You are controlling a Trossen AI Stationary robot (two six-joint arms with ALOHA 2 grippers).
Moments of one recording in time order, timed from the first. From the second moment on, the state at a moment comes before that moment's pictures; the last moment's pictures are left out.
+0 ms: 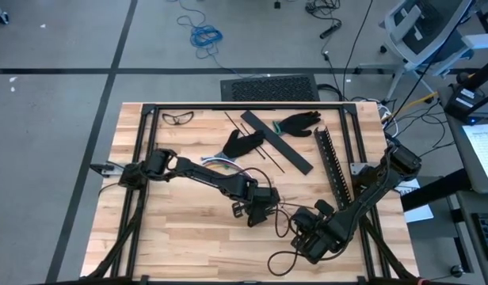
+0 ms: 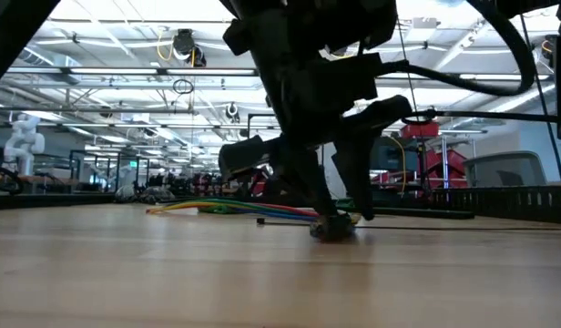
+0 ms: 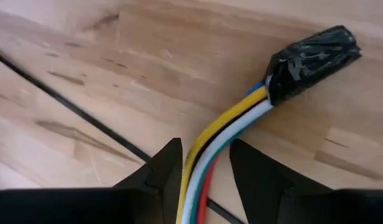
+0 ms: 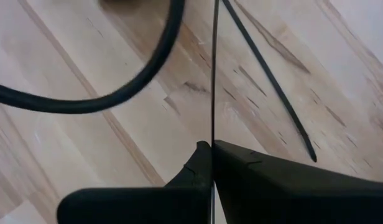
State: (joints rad) left arm -0.18 2.26 1.67 -0.59 0.01 1.12; right arm 0.76 1.71 1.20 -0.97 0.38 1.43
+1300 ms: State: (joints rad) left arm -0.17 1.82 1.45 -0.60 -0.54 0.37; right arm 0.56 1.79 1.20 -0.58 0.21 0.85
